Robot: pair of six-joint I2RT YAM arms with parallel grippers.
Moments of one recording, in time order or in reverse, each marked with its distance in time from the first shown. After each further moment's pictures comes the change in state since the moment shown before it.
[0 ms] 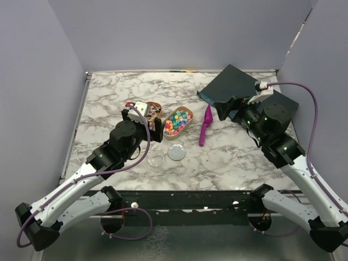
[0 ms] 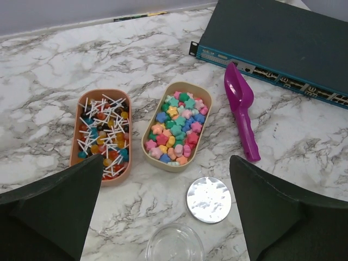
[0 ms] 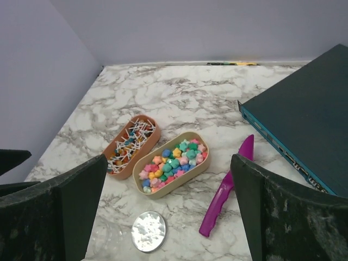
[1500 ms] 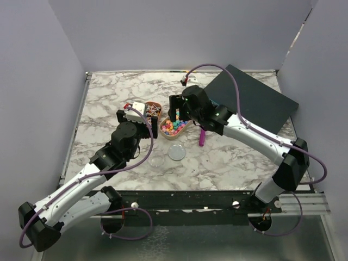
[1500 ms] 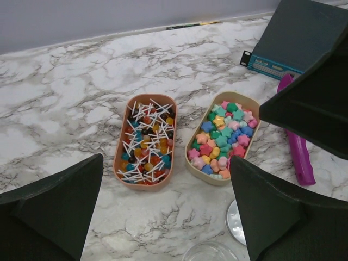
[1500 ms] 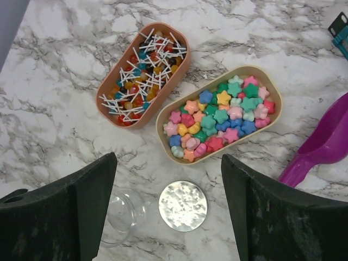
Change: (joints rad) left arm 0.028 0.008 -0.073 0.105 -0.163 0.098; right arm 0.308 0.692 0.429 -0.219 0.158 0.105
